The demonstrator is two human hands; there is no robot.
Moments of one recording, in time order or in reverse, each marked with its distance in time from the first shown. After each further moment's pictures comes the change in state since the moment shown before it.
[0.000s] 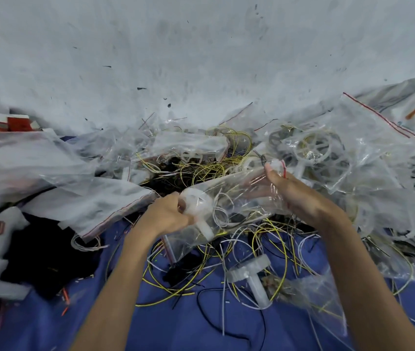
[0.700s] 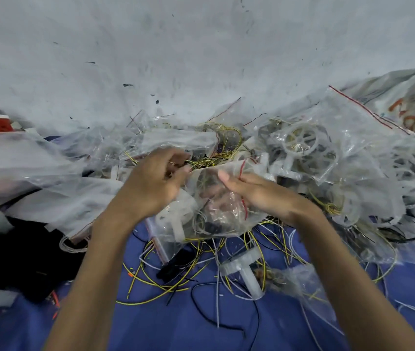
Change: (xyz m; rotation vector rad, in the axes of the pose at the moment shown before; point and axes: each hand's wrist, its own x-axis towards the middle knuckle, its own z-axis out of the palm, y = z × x) left_hand -0.044 0.050 -0.053 -0.189 0.306 0.449; right_hand -0.026 -0.036 0.033 -0.096 -0.247 -0.195
